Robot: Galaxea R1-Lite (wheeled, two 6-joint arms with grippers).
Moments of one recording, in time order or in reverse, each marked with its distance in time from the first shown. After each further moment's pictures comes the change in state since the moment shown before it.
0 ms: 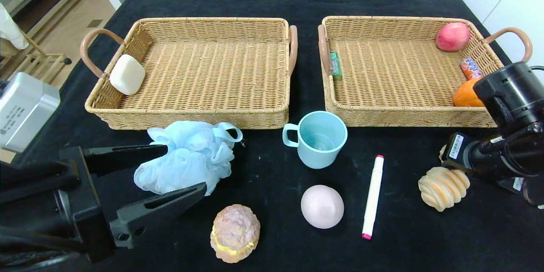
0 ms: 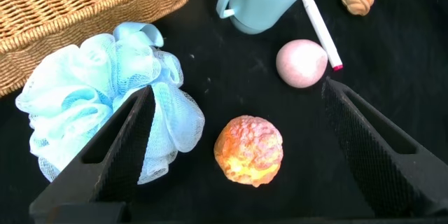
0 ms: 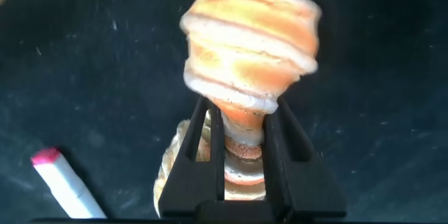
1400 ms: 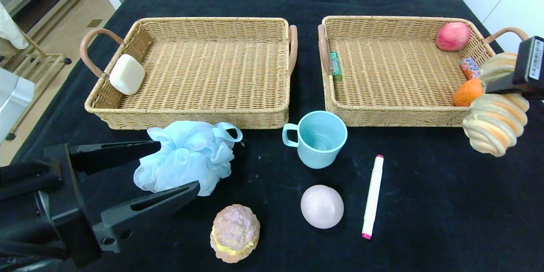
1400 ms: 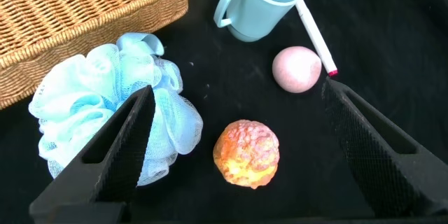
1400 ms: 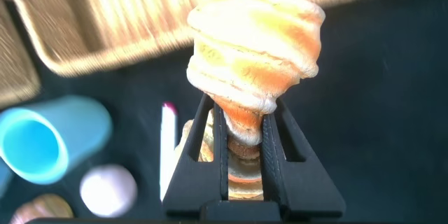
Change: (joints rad) left arm -0.006 -0.032 -0.003 0.001 0.000 0.003; right arm 0.099 -0.104 -0.524 0.300 -0.049 -0.252
